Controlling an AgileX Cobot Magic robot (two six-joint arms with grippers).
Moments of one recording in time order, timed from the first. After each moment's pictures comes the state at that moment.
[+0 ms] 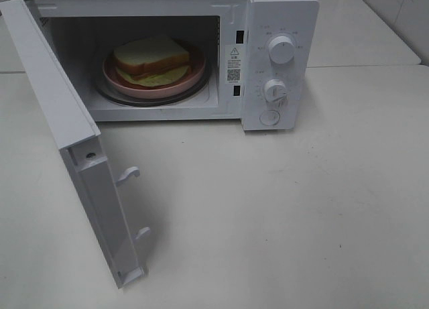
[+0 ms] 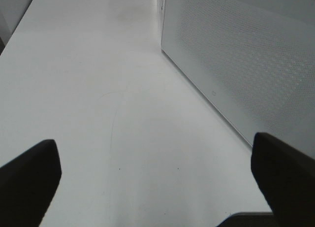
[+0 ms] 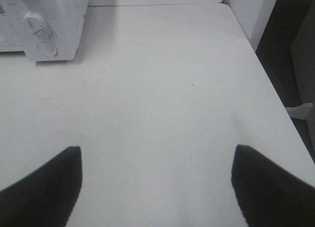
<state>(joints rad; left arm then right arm) -0.01 0.00 -0.51 -0.05 1.08 -0.04 0.02 0.00 -0.50 -0.12 1.01 0.10</state>
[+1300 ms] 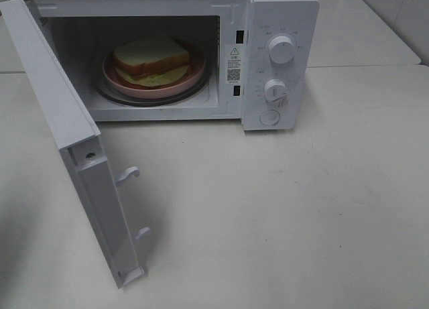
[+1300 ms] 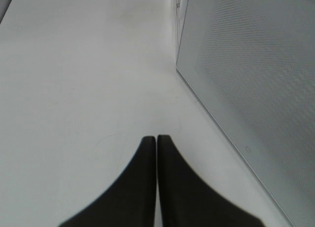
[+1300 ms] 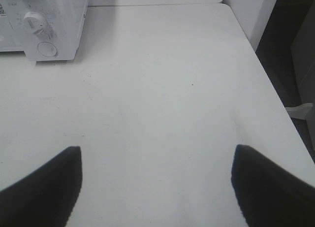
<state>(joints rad) -0.01 0.82 -0.53 -0.02 0.44 -0.04 0.02 0.00 -0.50 -0.12 1.01 0.10</state>
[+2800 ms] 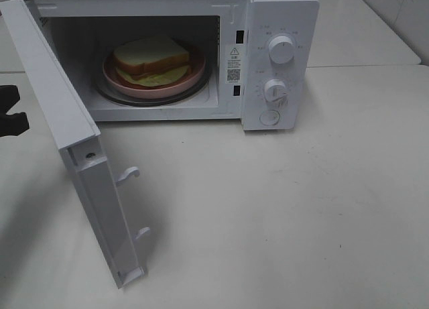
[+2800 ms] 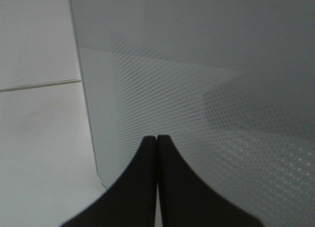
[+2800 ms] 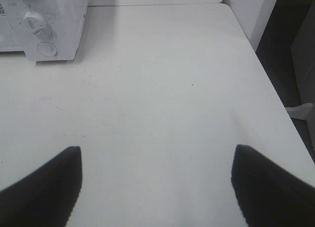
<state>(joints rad) -0.06 1.56 -0.36 0.32 -0.90 -0.20 0.02 0.00 -0.50 -0.12 1.01 0.10</state>
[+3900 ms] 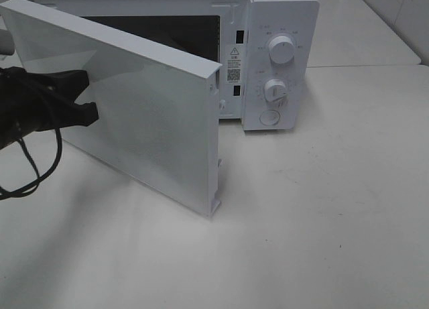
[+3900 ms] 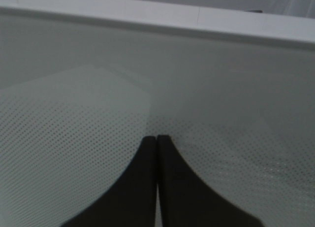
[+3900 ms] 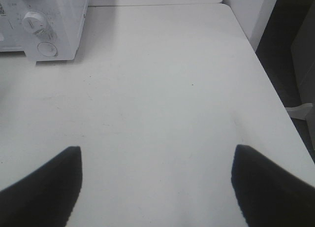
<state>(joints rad) -0.39 1.64 -0.47 0.10 -0.93 -0.12 0.02 0.00 -0.50 -0.12 1.01 0.10</state>
